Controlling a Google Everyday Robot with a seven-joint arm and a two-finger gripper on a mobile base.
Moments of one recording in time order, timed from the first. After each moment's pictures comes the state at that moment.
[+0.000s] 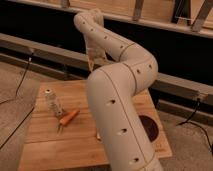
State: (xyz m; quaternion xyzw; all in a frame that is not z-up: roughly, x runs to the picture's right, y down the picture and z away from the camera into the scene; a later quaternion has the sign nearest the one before) arm -0.055 -0.112 0.820 -0.27 0.26 0.54 0.75
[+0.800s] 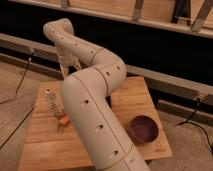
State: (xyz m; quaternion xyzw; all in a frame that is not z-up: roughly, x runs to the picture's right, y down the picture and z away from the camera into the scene) arm -0.202 -0.057 0.799 -0.34 0.22 0.44 0.80
